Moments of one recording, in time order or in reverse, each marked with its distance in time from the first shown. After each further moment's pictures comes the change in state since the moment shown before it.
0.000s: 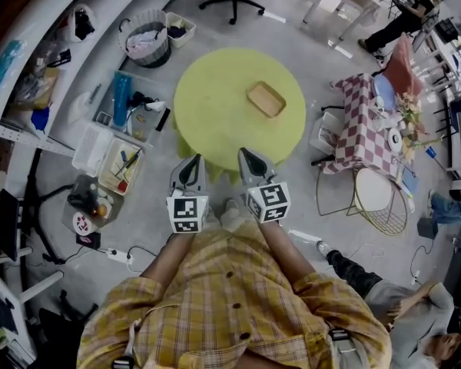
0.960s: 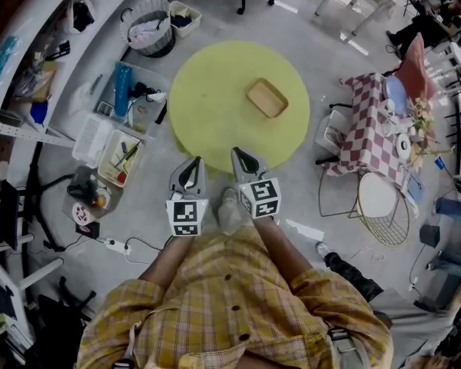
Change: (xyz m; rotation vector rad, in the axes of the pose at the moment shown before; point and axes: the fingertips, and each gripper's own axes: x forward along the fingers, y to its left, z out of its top) left arm 0.046 -0.025 -0.016 0.015 0.069 0.037; right arm 0.040 -0.046 -0.045 0.030 0.109 0.066
